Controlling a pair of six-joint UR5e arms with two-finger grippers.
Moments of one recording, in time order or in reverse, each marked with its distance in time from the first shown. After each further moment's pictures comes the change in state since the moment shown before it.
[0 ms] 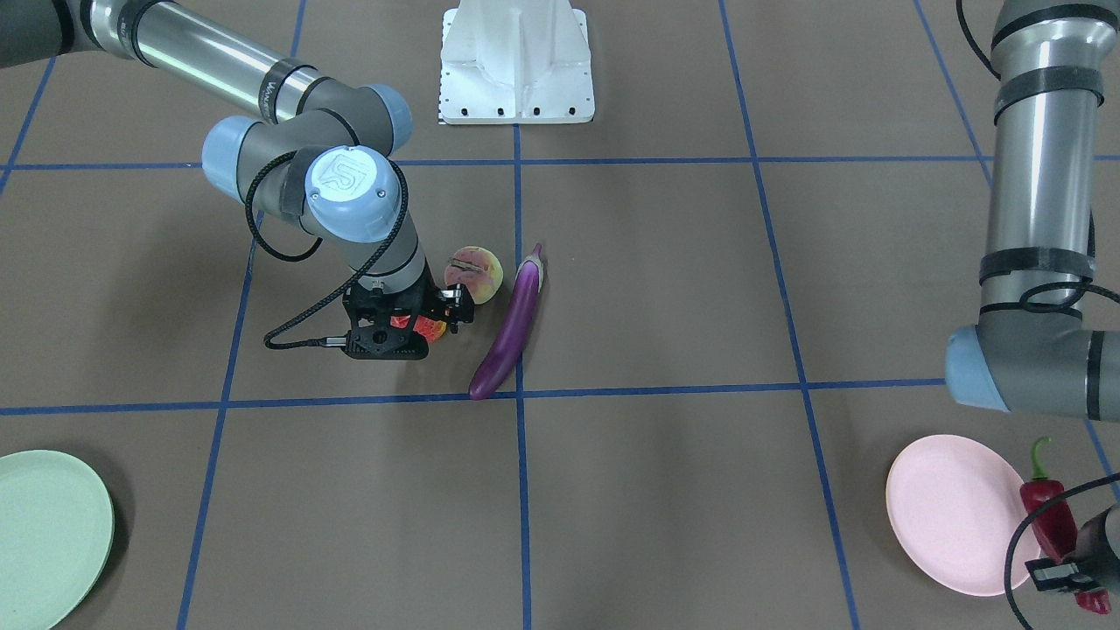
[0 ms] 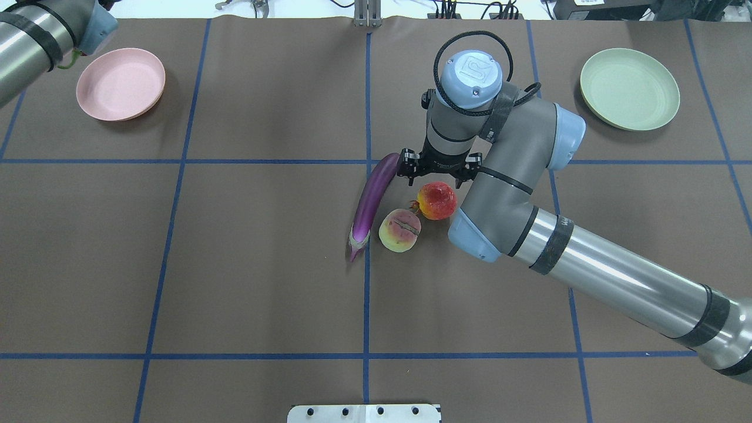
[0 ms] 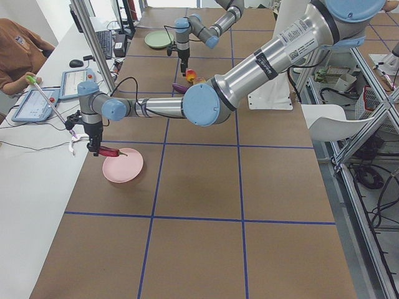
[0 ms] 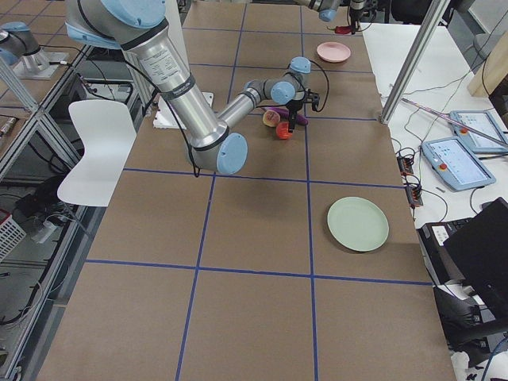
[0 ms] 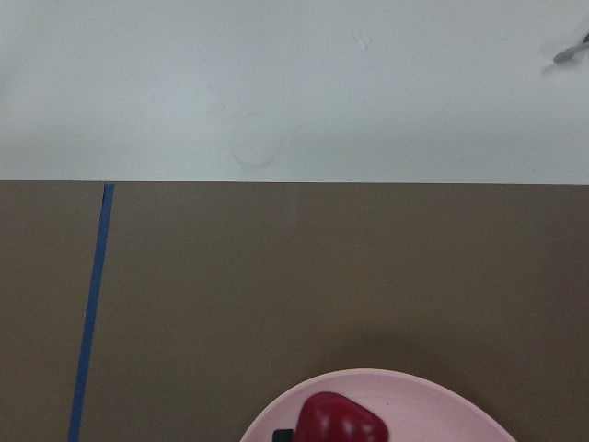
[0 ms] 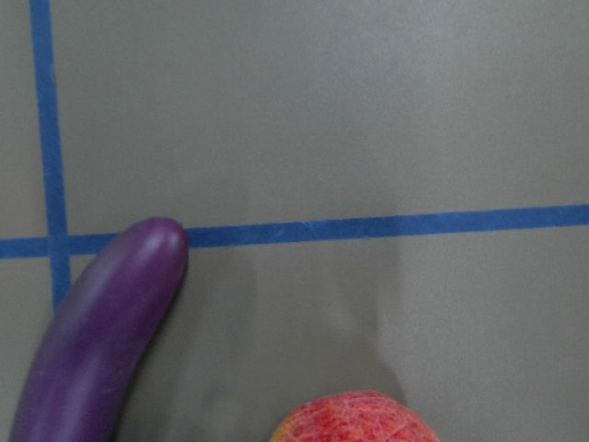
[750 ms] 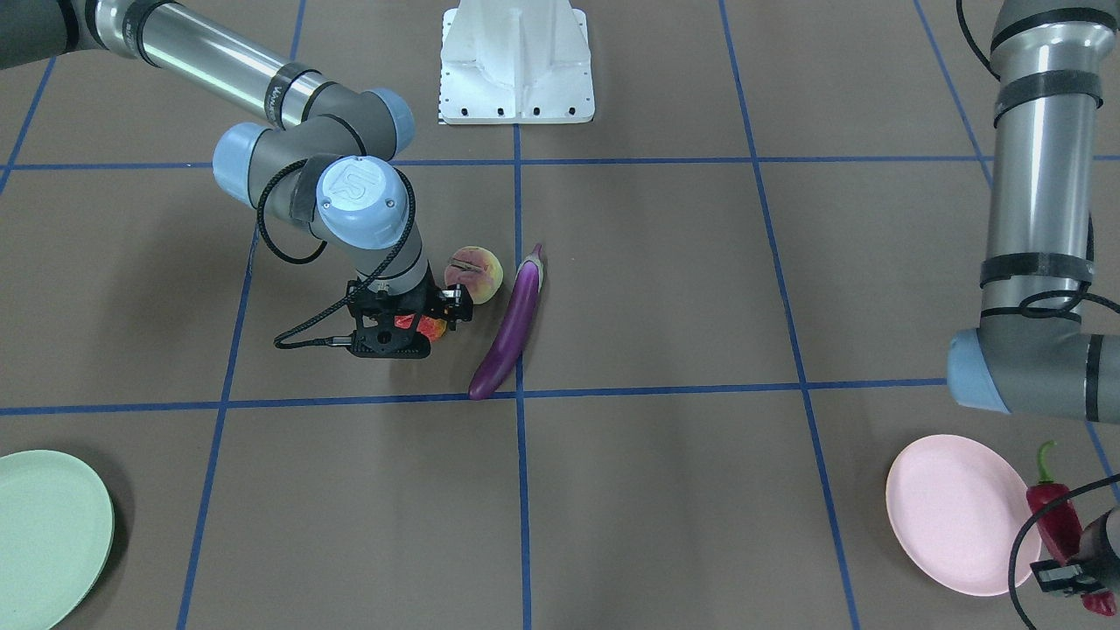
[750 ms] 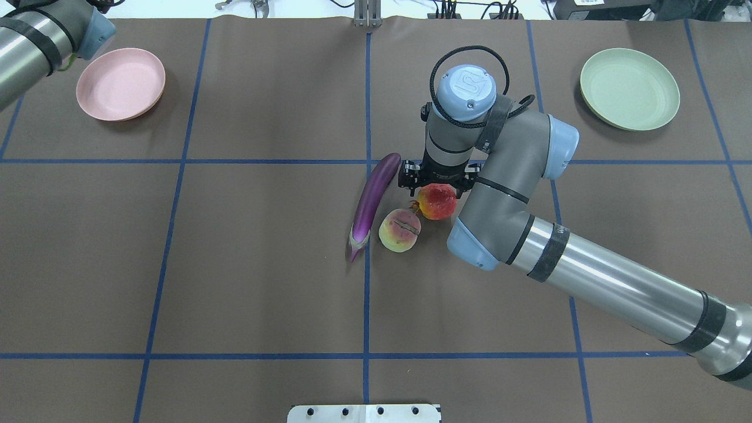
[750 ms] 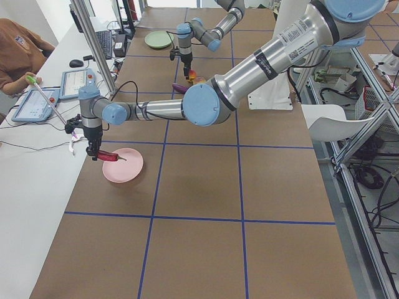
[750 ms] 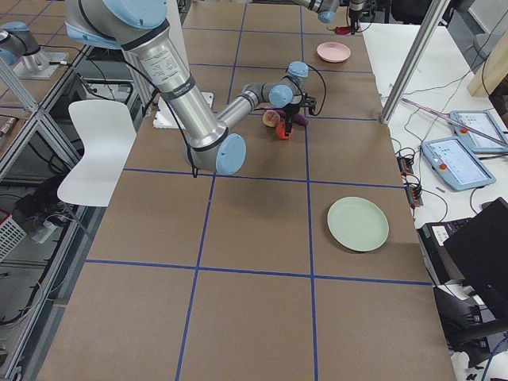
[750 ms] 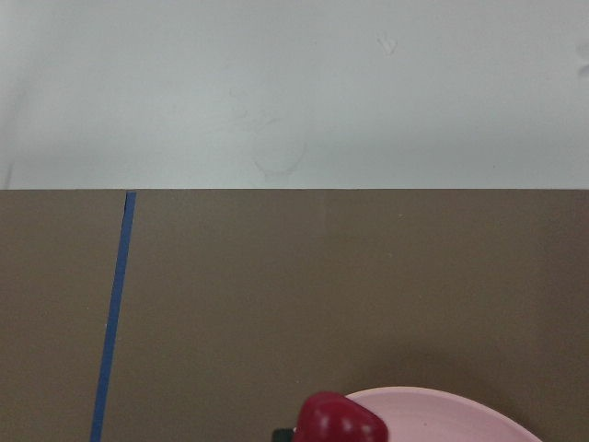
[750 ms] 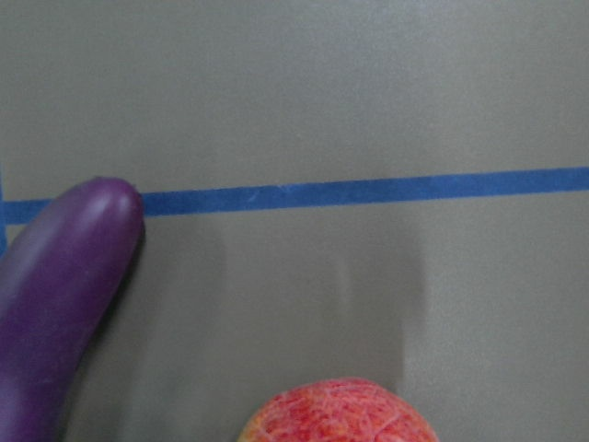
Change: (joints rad) left arm 0.004 0.000 0.030 -0.039 0.022 0.000; right arm -0.020 -0.004 -0.015 -0.001 0.004 0.002
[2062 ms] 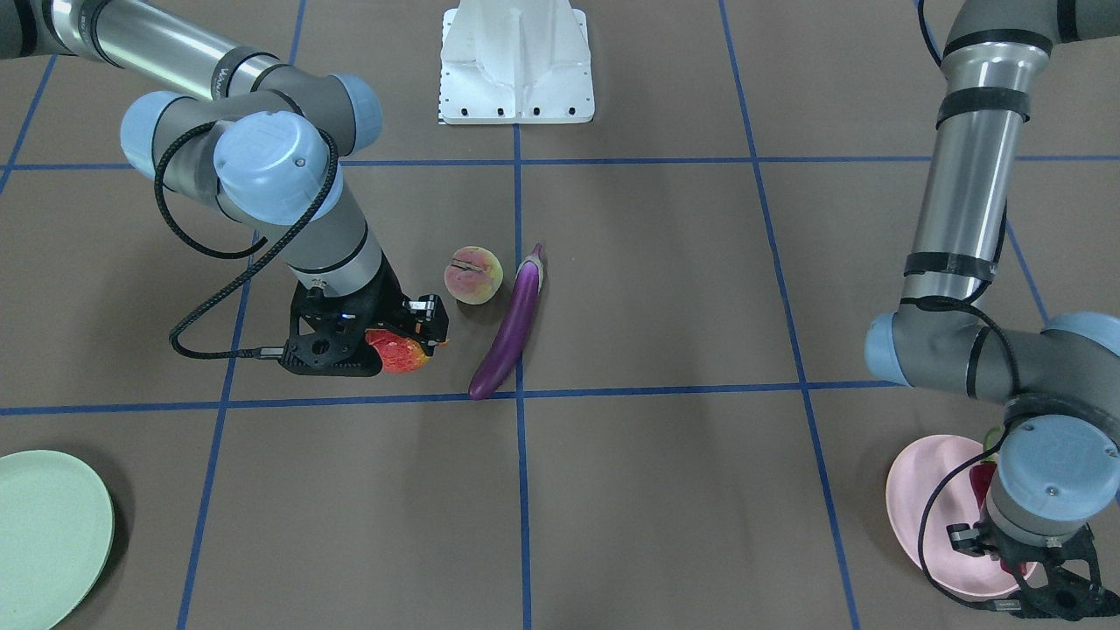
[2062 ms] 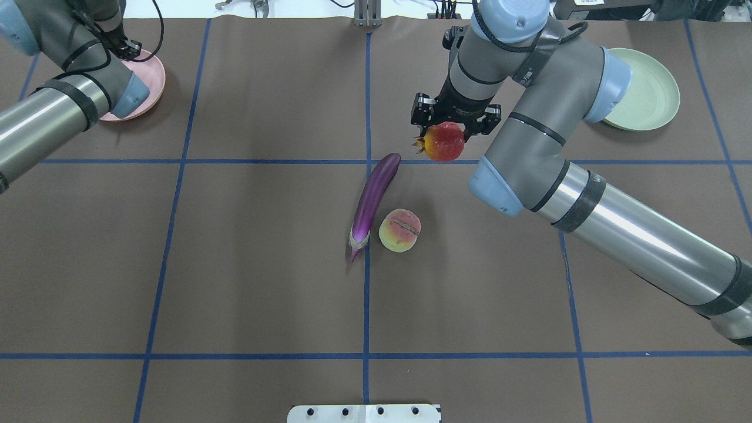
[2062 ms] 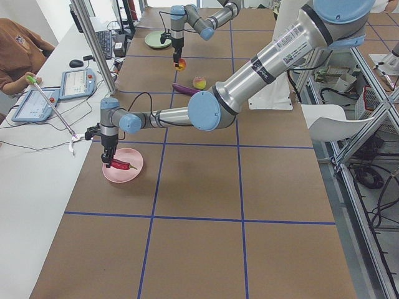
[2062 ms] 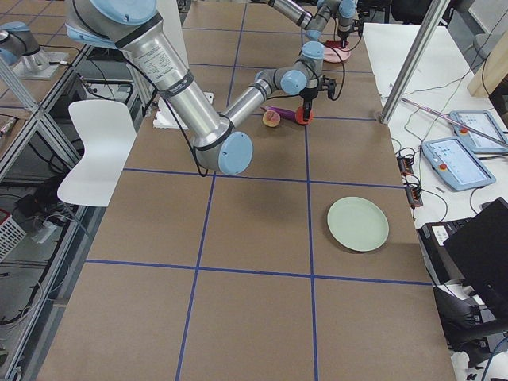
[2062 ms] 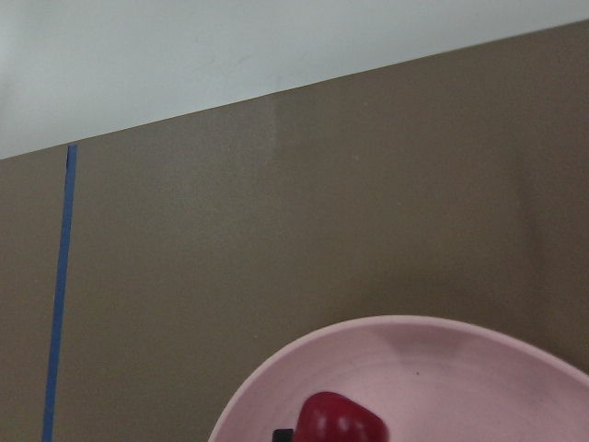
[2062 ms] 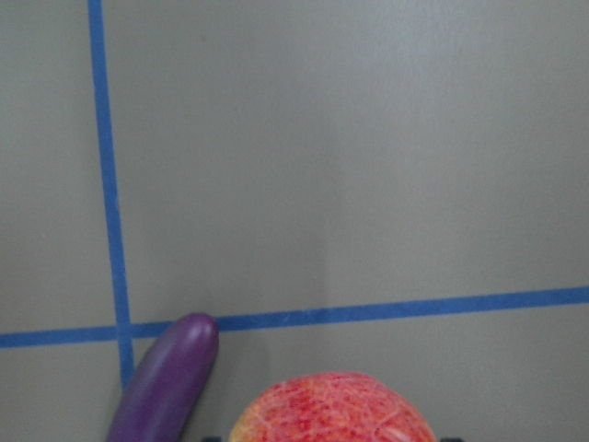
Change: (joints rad) left arm 0.124 0.067 0.001 -0.064 0.157 -0.001; right arm 0.165 0.031 0.086 0.001 0.053 0.000
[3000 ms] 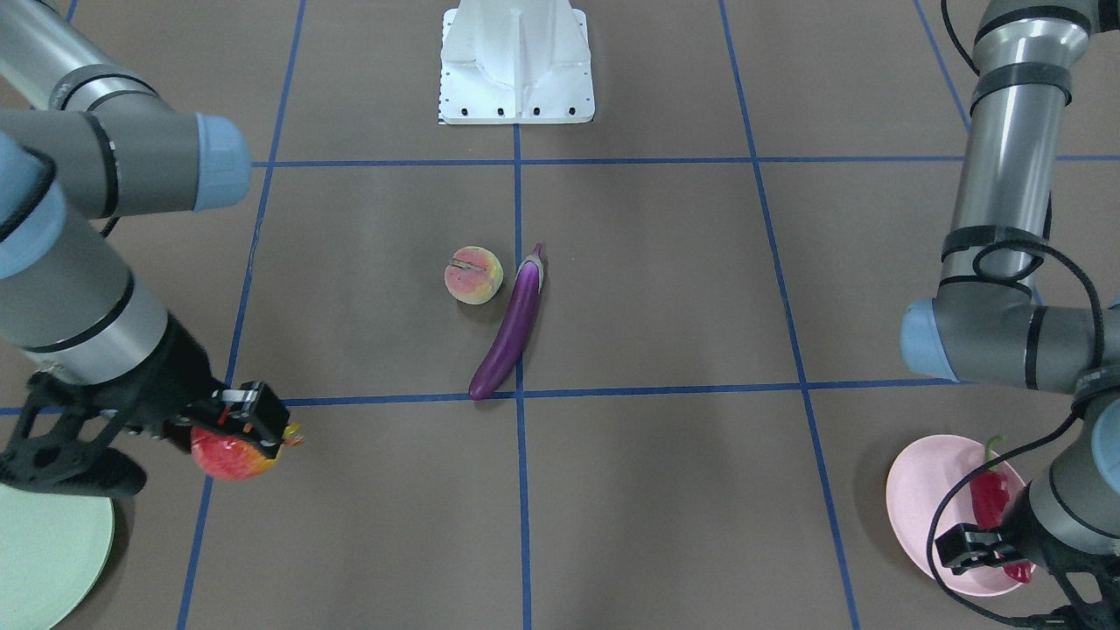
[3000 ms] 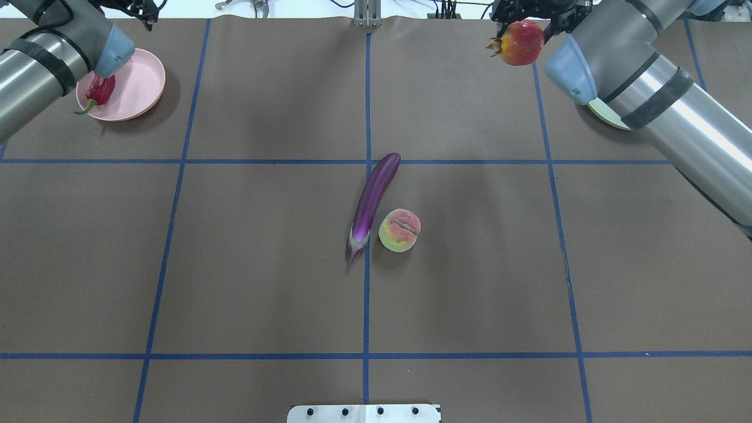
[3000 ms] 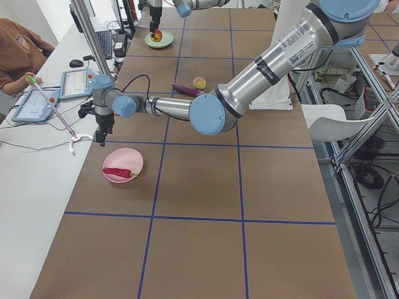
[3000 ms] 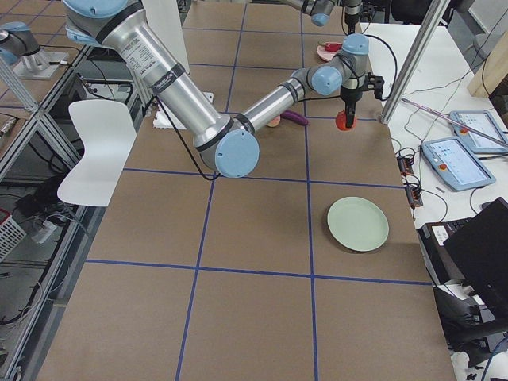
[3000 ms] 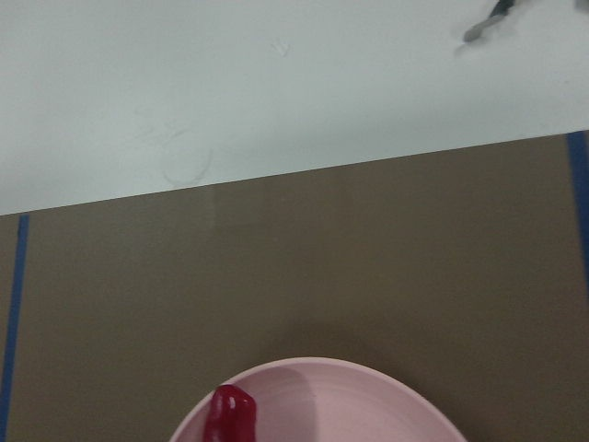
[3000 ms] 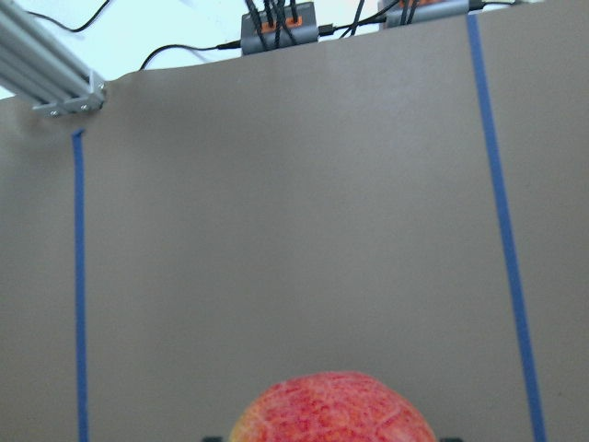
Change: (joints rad) left arm -0.057 0.010 -0.327 0.163 -0.290 -0.015; right arm 0.291 0.016 -0.129 0.004 0.044 -0.276
